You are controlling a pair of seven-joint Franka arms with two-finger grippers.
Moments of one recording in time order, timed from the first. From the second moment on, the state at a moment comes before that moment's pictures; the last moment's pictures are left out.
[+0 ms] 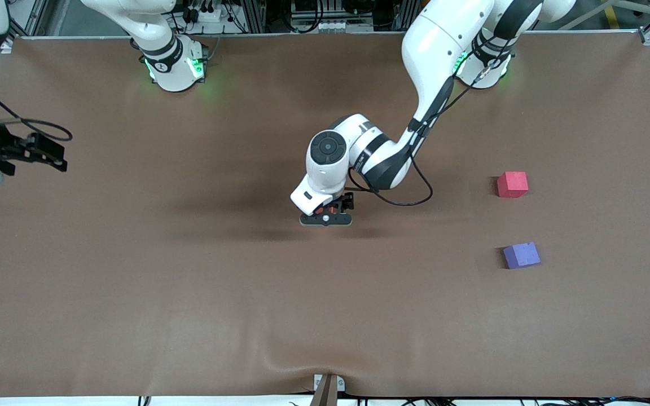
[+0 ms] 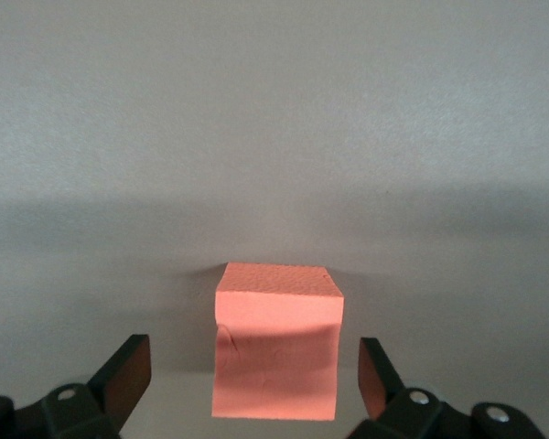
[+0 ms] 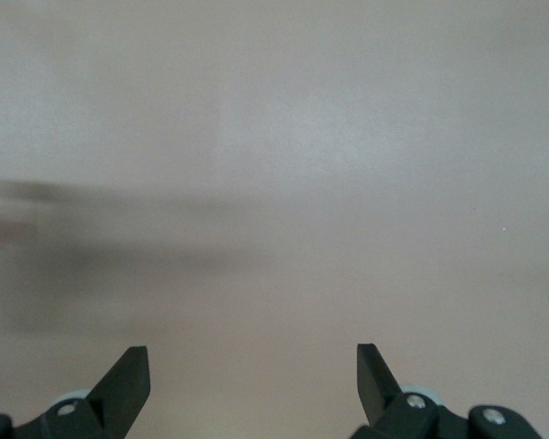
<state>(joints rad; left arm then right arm) -0.74 0.82 -0.09 -1.36 0.05 2.23 -0.81 -0.05 0.06 0.08 -1.48 -0.04 1.52 -0.06</state>
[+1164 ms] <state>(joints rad) -0.73 0.84 -0.08 -1.33 0.05 2.23 -0.84 -0.02 -0.02 -0.06 -1.49 0.04 1.41 -0.12</state>
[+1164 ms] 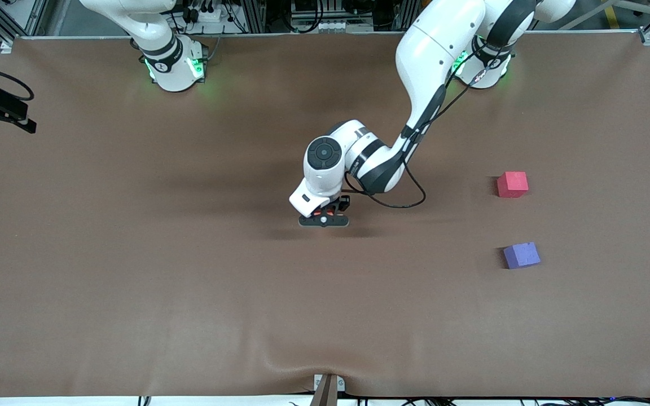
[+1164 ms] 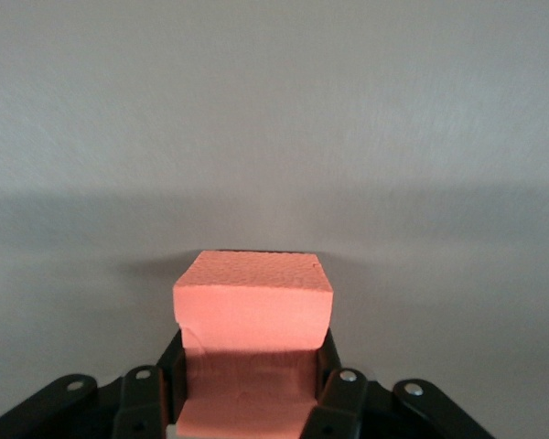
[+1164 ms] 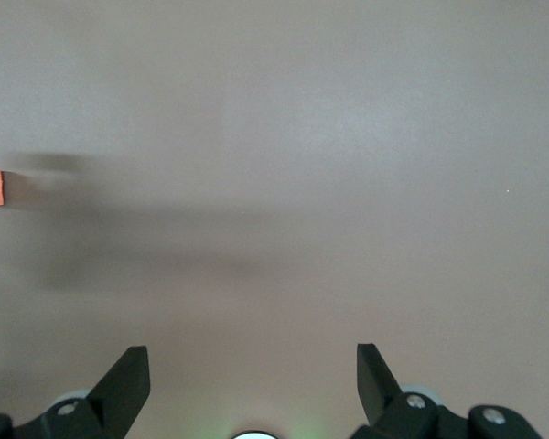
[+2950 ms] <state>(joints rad) 0.05 0.34 -0.08 -2.06 0.06 2.32 -0.12 -0.02 -0.02 -0.05 -1.48 0.04 1.41 -0.05</state>
